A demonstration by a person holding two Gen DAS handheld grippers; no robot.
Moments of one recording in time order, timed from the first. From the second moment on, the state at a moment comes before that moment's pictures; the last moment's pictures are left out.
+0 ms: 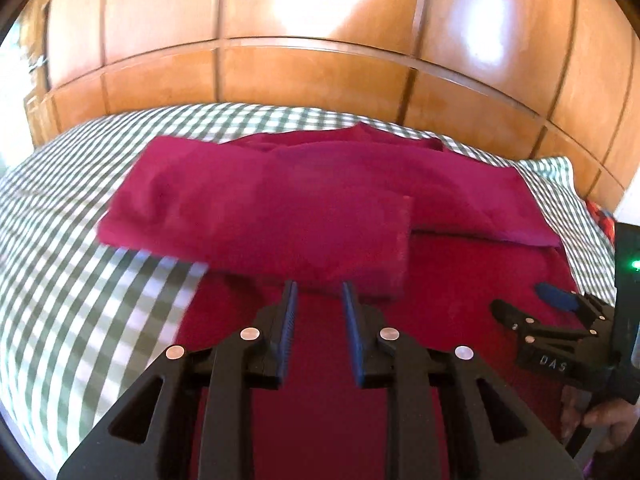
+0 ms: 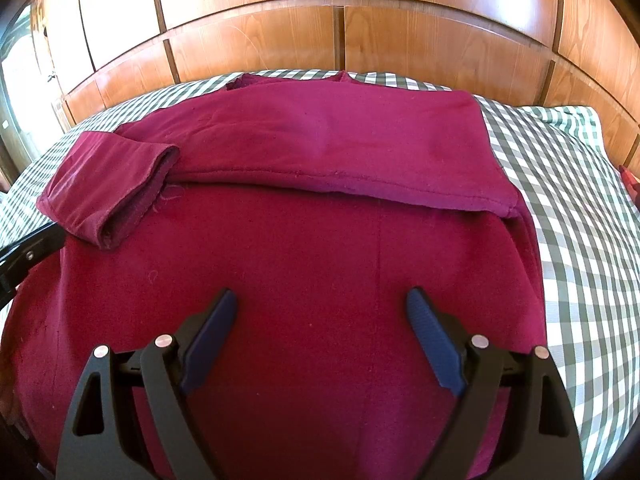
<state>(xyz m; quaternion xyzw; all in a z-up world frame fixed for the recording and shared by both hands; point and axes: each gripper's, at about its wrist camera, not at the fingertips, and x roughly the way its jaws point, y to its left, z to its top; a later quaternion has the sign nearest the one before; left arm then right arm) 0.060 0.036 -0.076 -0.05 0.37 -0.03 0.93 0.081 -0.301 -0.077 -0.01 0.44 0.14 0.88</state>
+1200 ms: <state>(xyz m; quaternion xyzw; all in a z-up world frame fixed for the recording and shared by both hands) 0.043 0.070 -0.110 -0.07 0.38 0.00 0.92 0.193 -0.306 0.073 0.08 0.42 0.27 0.86</state>
